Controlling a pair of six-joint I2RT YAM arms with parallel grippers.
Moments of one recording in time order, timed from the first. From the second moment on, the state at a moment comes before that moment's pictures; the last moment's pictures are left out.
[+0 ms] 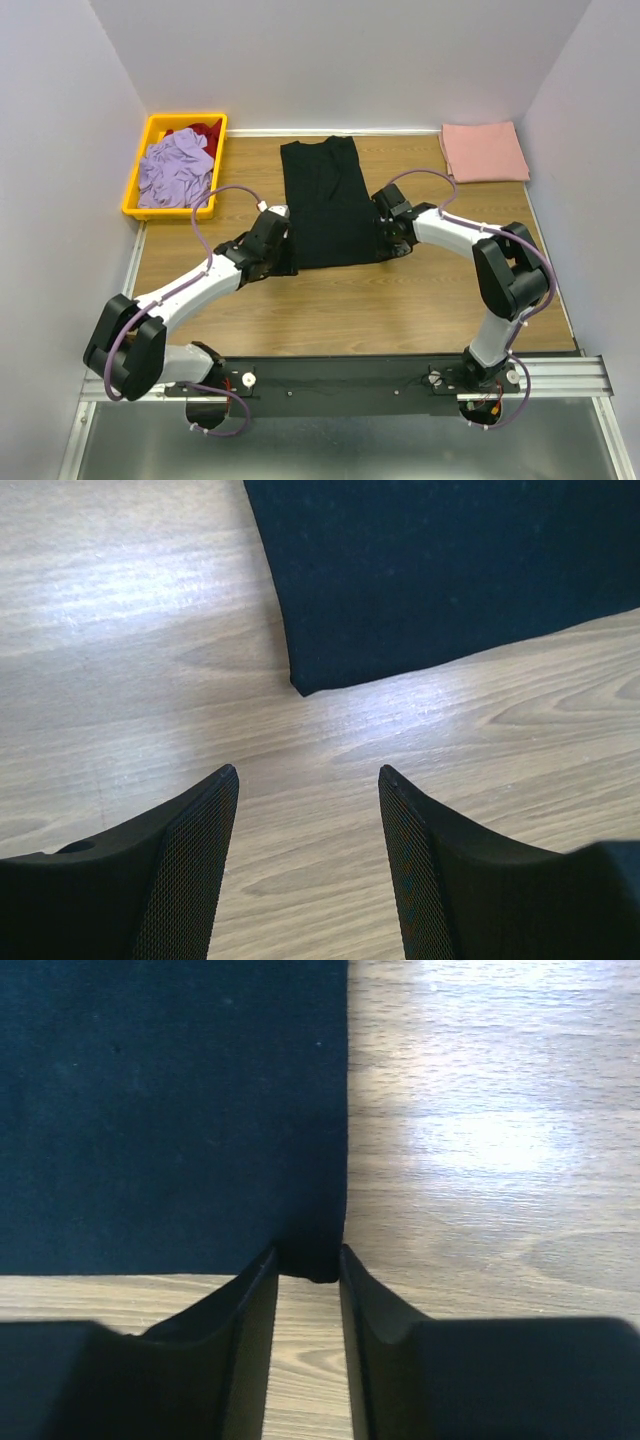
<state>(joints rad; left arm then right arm) -0.59 1.28 0.77 -0.39 -0.09 -0.51 0.52 1.80 1.12 -0.51 0.09 0.45</state>
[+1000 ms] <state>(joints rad) -0.62 1.57 0.98 -0.50 -0.16 -0.58 0.59 1.80 1.12 -0.51 0.16 0.44</state>
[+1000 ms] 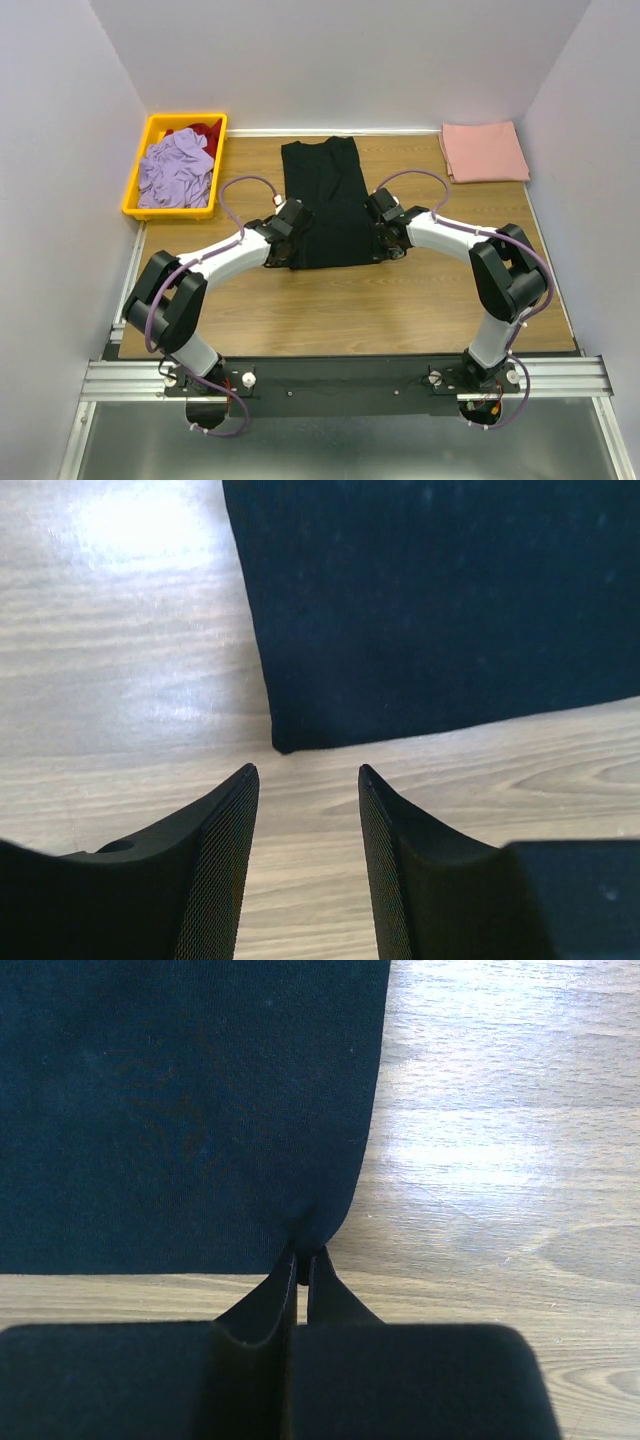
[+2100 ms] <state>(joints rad) -0.60 1.73 1.03 -0.45 -0.14 -0.54 0.60 1.77 1.09 -0.51 0.16 0.43</state>
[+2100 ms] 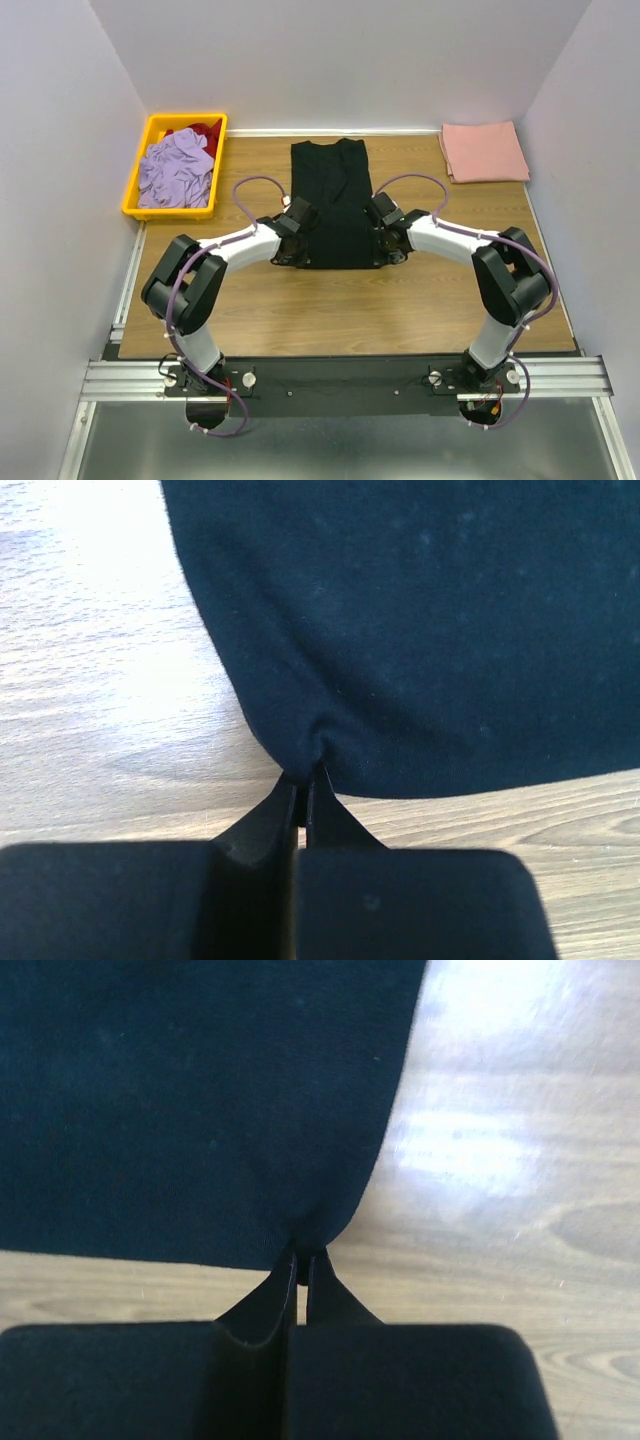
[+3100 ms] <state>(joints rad) -1.12 1.03 0.75 -0.82 0.07 -0.94 0.90 1.32 1.13 -1.26 -0.10 0.51</state>
